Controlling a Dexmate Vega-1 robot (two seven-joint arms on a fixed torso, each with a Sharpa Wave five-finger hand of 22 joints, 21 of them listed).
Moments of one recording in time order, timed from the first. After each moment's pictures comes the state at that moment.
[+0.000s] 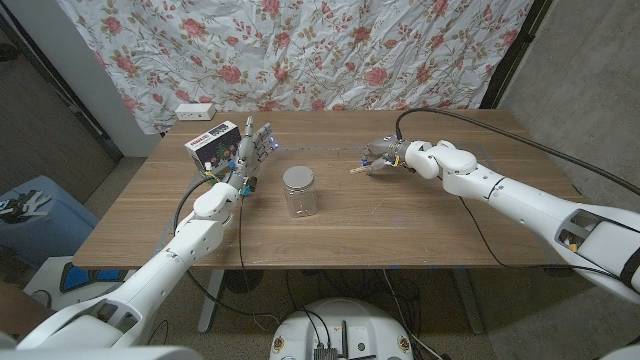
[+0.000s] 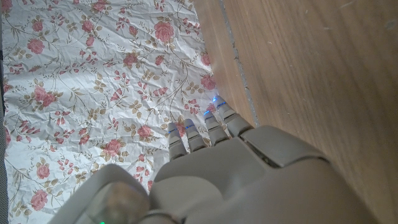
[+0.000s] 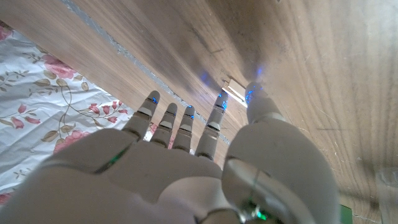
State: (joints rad) left arm 0.84 0.51 0.37 -1.30 -0.65 -0.29 -0.03; left_hand 0.00 0.05 -0.09 0.13 0.29 0.14 -0.21 0.19 0.19 0.11 -0.17 0.20 0.19 0.13 -0.04 0.18 0.18 0.22 0.01 0.20 0.18; right arm -0.36 -0.66 -0.96 -1.38 -0.81 -0.02 0.23; right_hand 0.79 0.03 0.41 -0.17 0.21 0.61 -0.20 0.40 0.20 0.28 -0.05 0.22 0.21 0.13 0.01 0.29 0.24 0.24 0.10 0.20 0.16
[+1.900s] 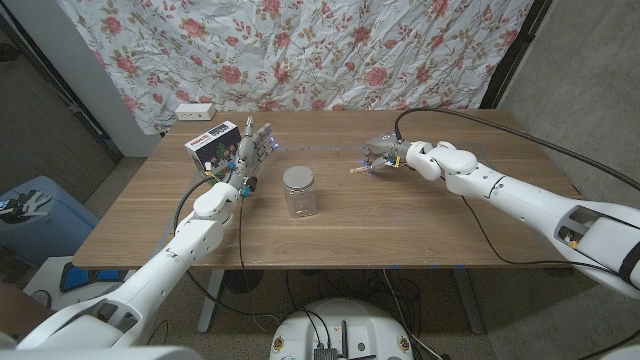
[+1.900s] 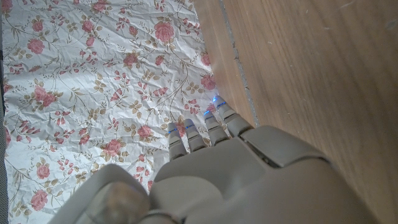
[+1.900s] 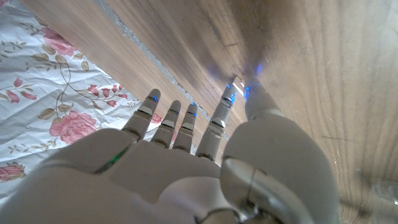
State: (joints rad) left arm 0.84 0.51 0.37 -1.30 -0.65 -0.29 -0.03; left_hand 0.00 0.05 -0.09 0.13 0.29 0.14 -0.21 0.19 0.19 0.11 -0.17 0.20 0.19 0.13 -0.04 0.18 0.18 0.22 0.01 0.20 0.18; right arm -0.34 -0.66 -0.99 -1.33 -0.87 0.04 0.14; right_hand 0.85 0.03 0.41 -0.17 0.18 0.80 -0.22 0.51 0.23 0.33 -0.08 0.22 0.21 0.17 -0.03 0.32 0.26 0.28 0.09 0.20 0.16
